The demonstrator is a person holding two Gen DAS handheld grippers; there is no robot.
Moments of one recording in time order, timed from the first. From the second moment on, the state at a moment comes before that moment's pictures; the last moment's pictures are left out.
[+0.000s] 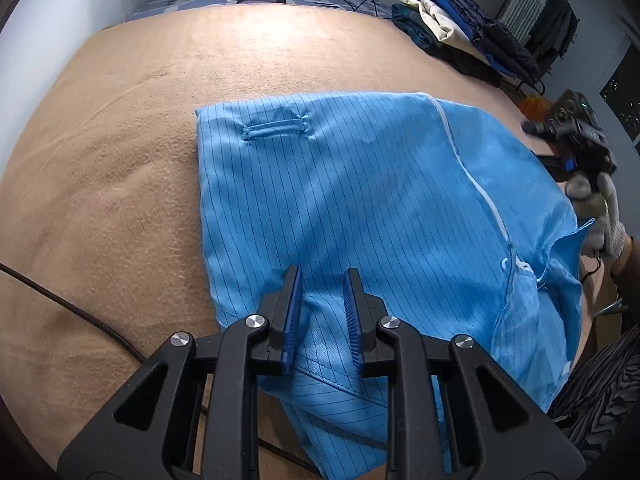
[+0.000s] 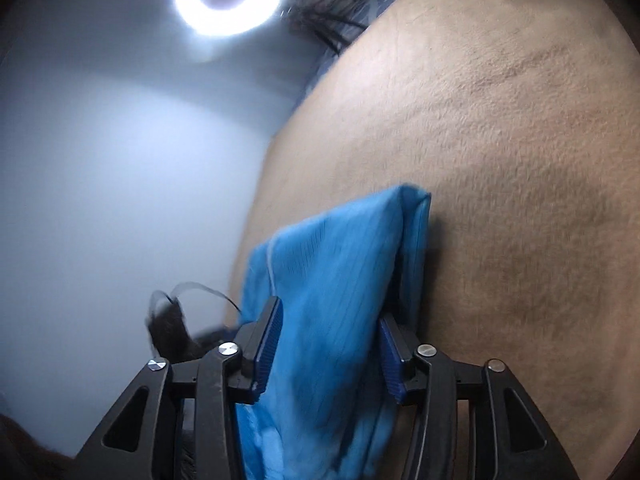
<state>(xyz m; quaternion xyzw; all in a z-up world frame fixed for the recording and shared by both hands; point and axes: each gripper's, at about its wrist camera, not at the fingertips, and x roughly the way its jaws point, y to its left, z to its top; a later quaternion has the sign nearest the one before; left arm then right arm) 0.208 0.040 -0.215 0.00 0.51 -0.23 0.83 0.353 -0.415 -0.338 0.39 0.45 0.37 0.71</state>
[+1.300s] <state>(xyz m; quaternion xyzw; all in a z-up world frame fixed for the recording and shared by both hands) 0.160 0.079 -0.195 -0.06 0.49 -0.20 0.85 0.247 -0.374 -0.292 0.05 0.48 0.19 0.85</state>
